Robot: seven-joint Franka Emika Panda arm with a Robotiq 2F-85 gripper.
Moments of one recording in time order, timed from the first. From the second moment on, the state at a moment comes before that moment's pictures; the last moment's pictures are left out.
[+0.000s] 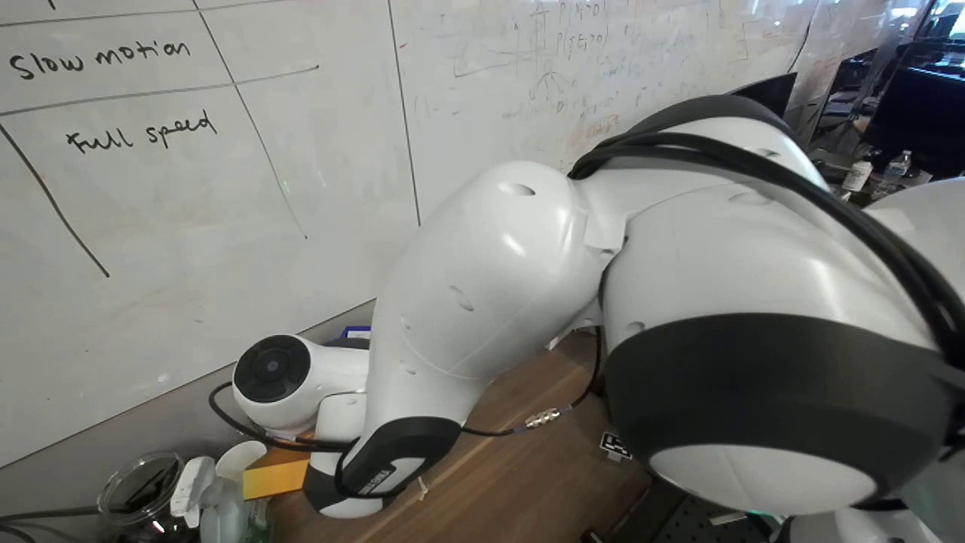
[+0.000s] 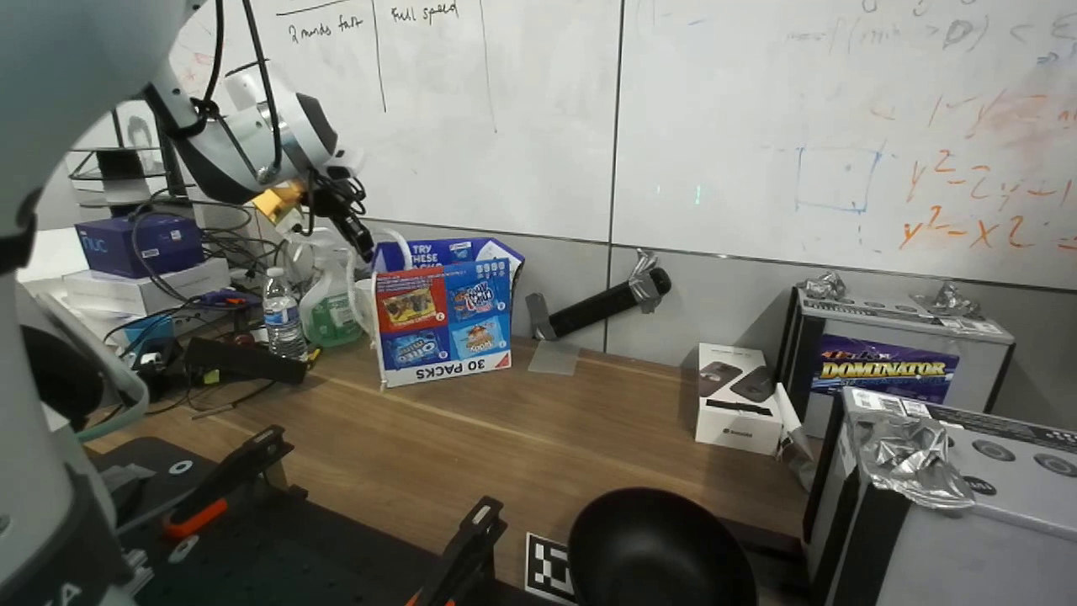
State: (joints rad) arm 1.02 0.68 -0.44 -1.88 -0.28 2.89 1.39
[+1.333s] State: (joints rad) arm 1.13 0.38 -0.68 -1.88 -0.78 2.61 1.71
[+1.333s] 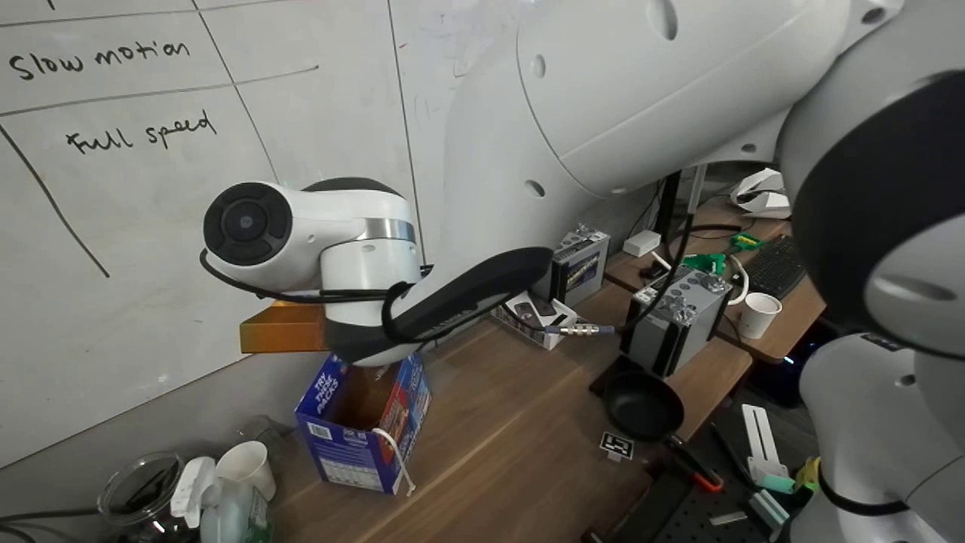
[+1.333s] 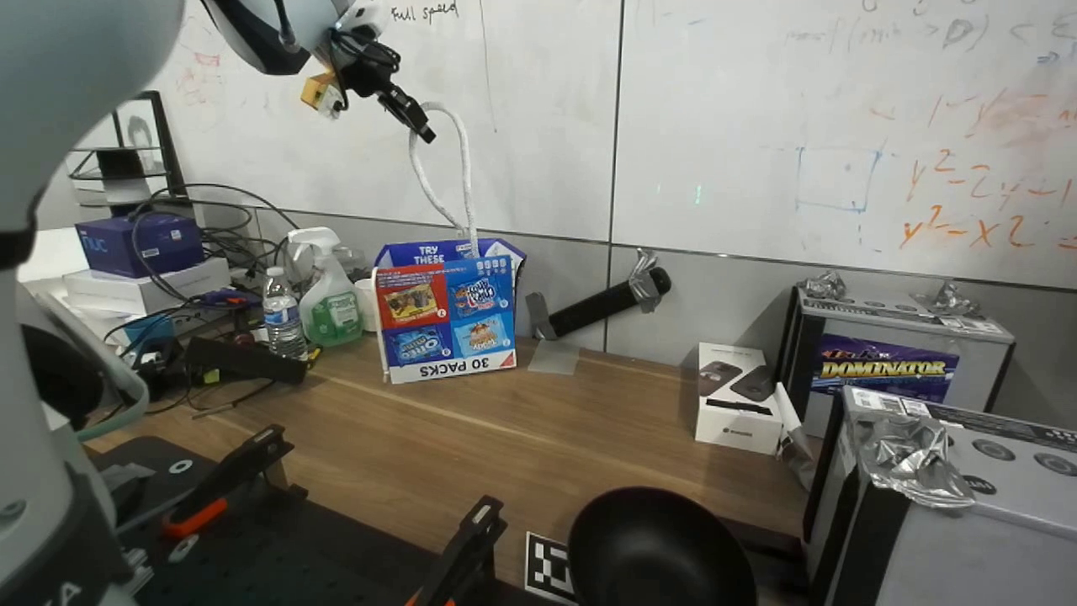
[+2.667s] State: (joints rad) arm 0.42 0.40 0.03 -1.93 -0.78 2.60 1.56
